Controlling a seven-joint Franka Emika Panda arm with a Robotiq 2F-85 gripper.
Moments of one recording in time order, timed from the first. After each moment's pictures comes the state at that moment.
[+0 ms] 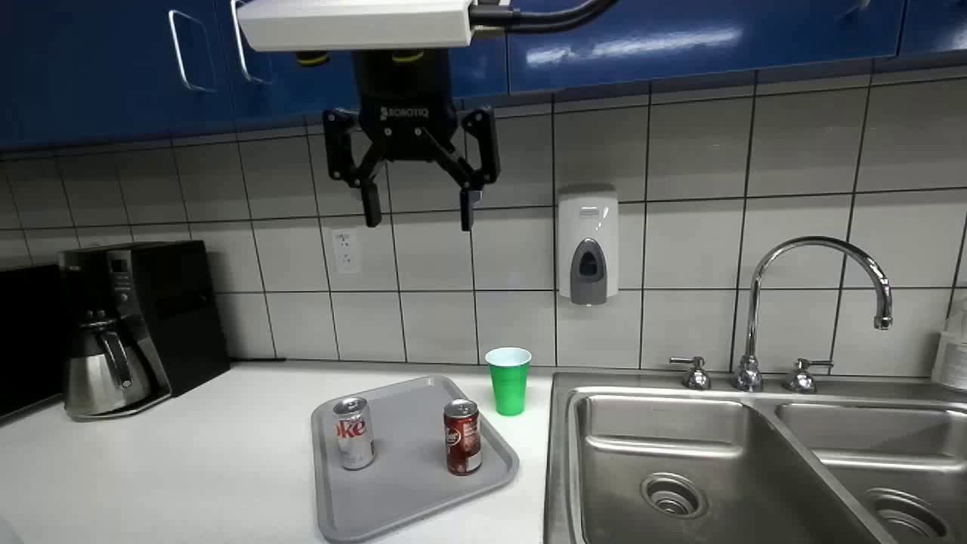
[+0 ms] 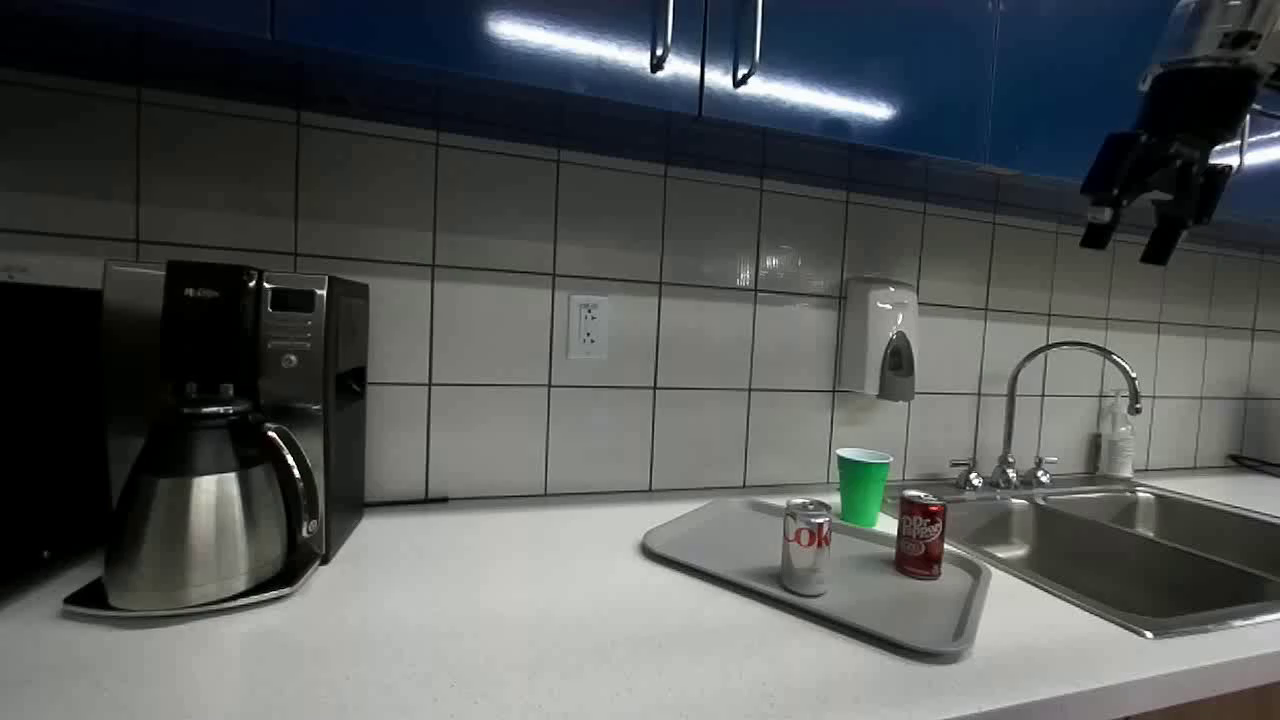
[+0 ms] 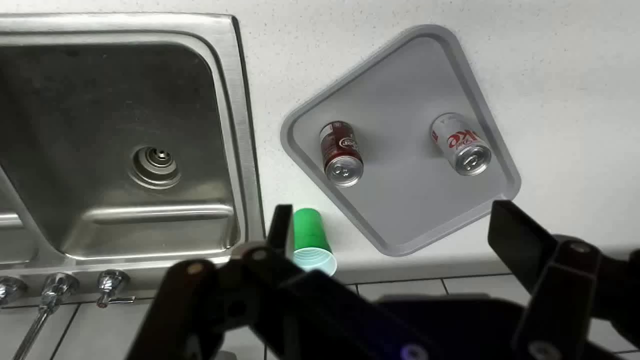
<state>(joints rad) -0.08 -0.89 -0.35 -2.47 -0.11 1.86 -0.41</state>
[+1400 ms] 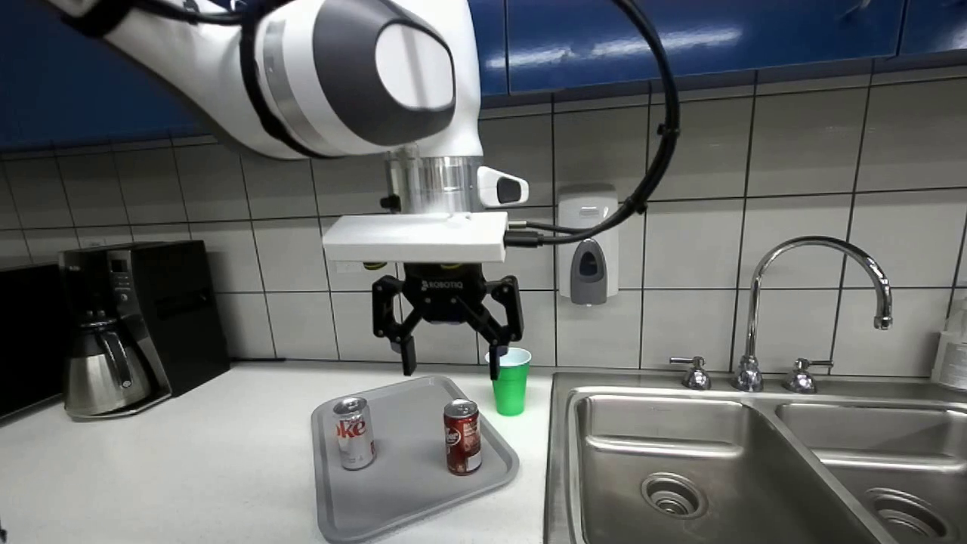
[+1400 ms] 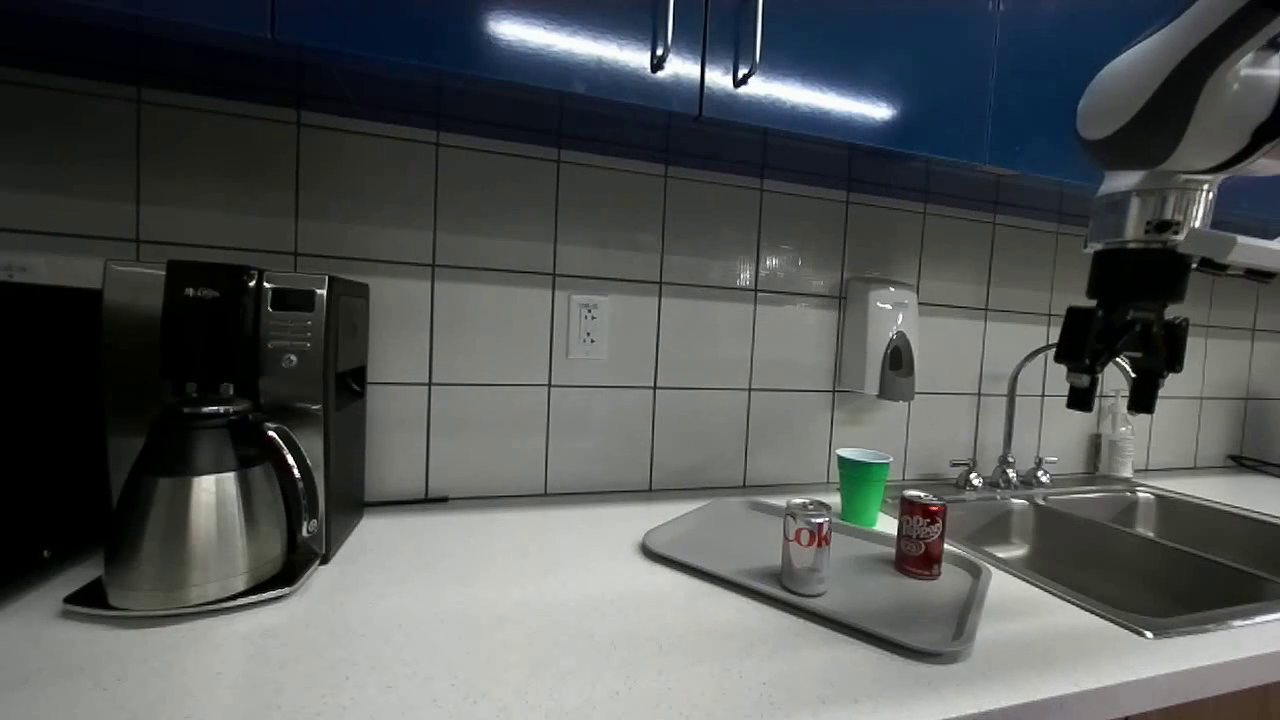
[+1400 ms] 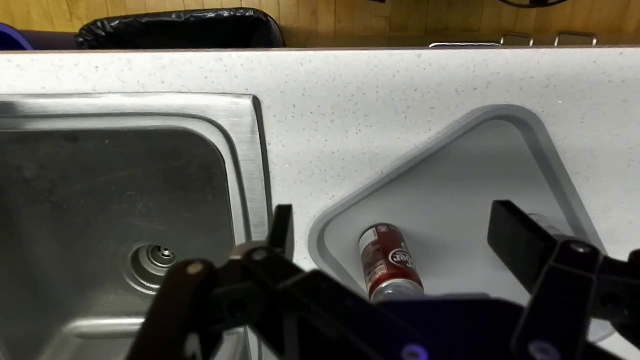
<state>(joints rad) -0.12 -0.63 -0.37 -2.67 -0.20 2.13 -0.41</state>
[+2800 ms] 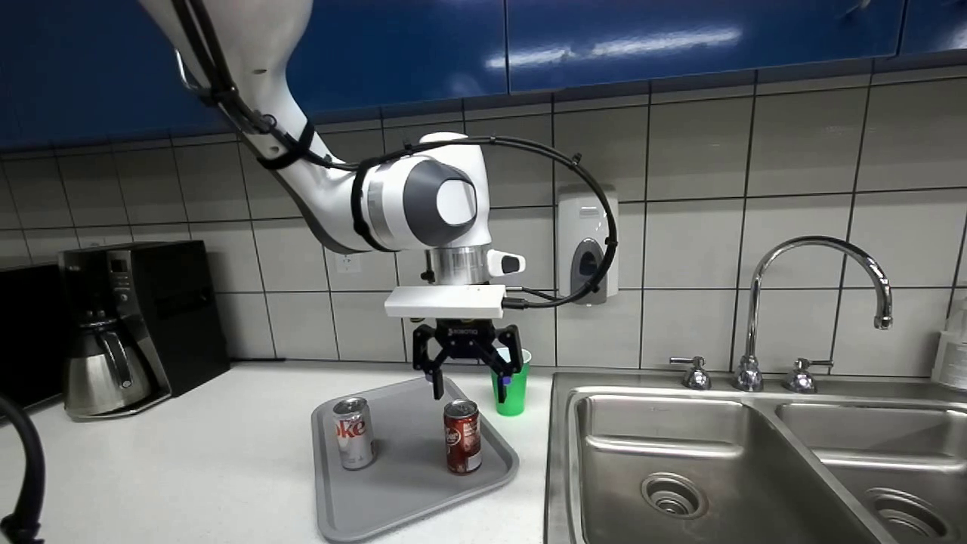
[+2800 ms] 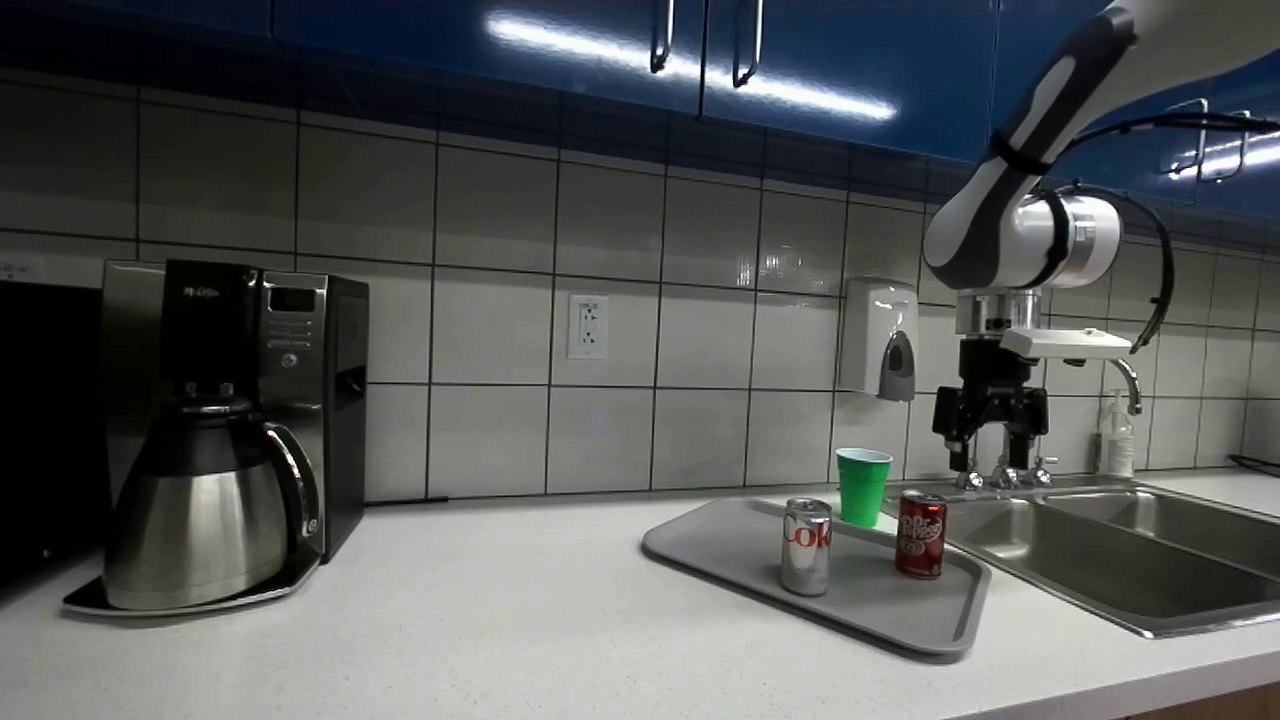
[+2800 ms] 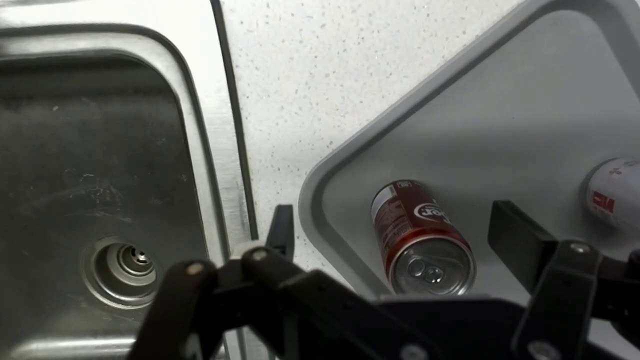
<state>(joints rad) -0.11 -0.07 -0.21 -2.43 -0.07 2.35 -0.30</state>
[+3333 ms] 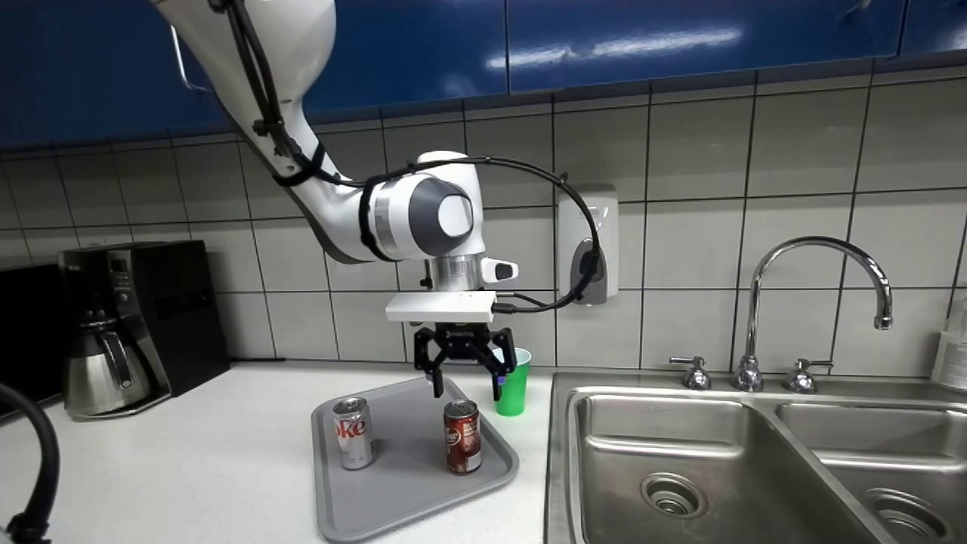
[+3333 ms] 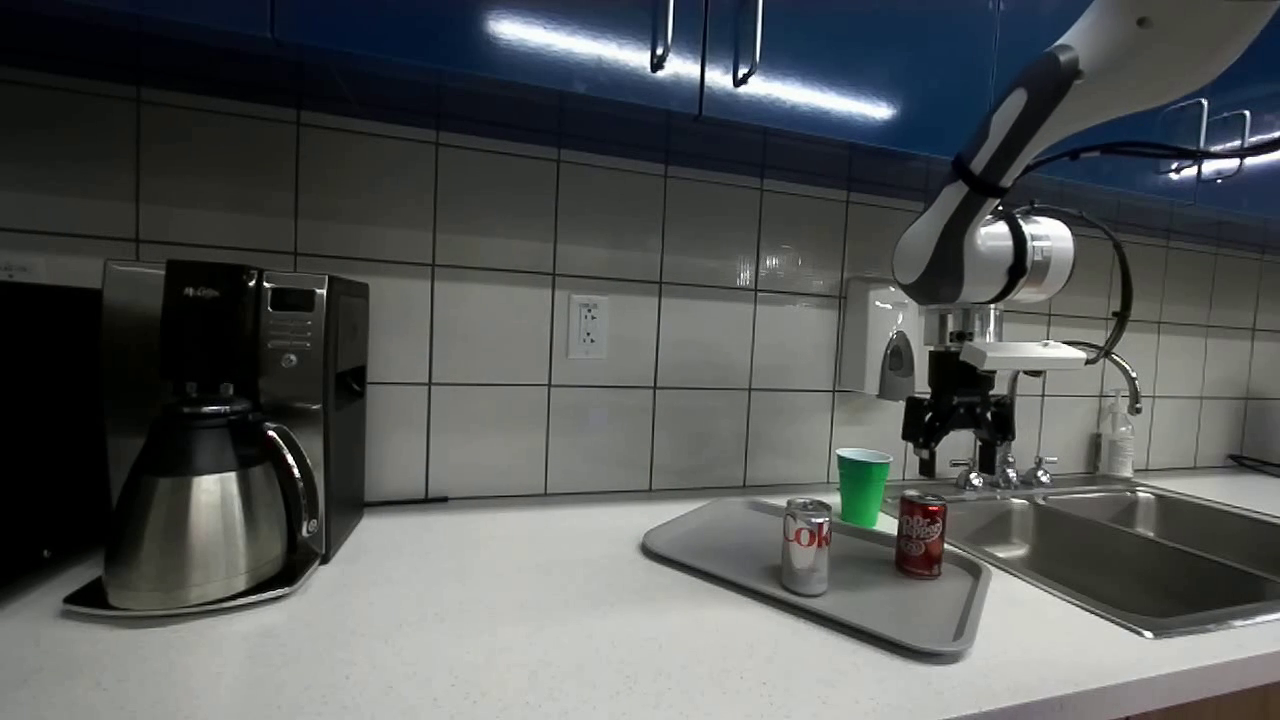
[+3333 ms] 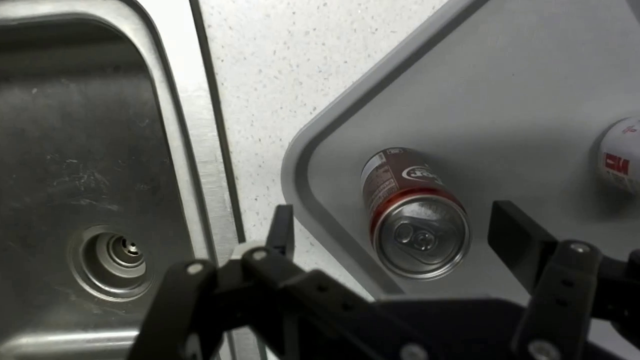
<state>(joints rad) -0.11 0.03 -0.17 -2.35 -0.06 2.38 -0.23</state>
